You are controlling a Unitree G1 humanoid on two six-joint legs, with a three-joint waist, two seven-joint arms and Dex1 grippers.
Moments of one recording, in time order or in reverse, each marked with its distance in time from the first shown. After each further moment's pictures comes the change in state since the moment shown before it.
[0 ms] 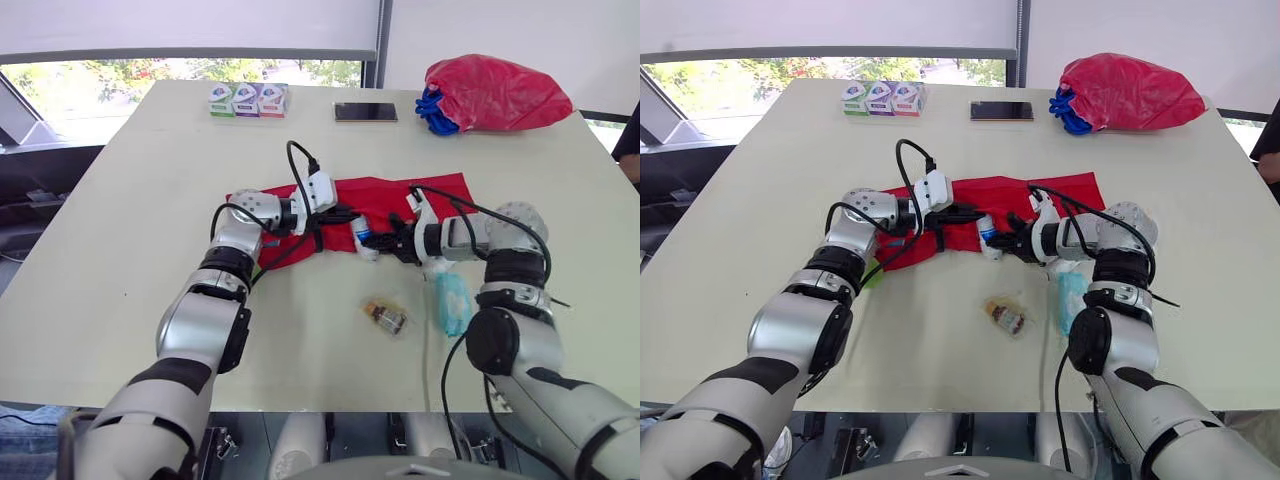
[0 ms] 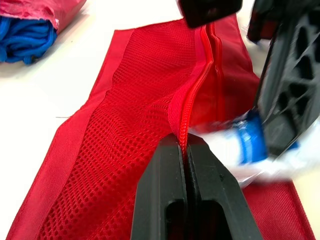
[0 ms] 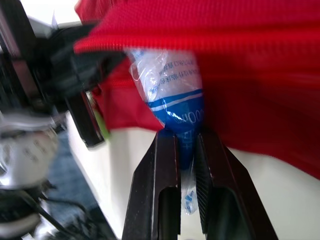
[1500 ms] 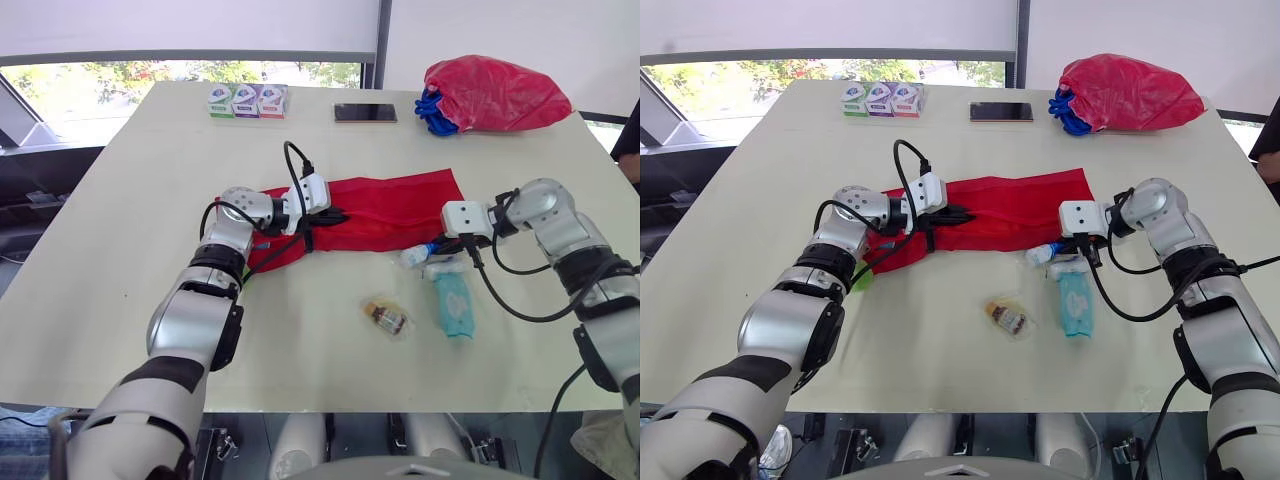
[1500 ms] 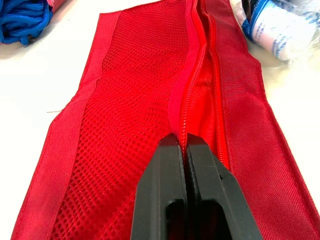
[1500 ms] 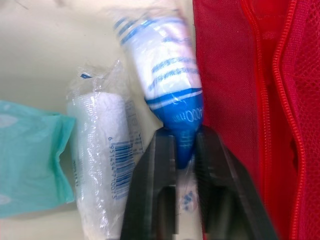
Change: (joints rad) left arm -0.014 0.050 -0.011 0.035 0.052 -0.011 0.003; right arm 0.085 -0.653 1.030 0.210 -0.610 -1.806 1.321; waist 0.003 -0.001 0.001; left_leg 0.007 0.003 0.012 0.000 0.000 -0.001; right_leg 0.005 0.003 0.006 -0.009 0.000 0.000
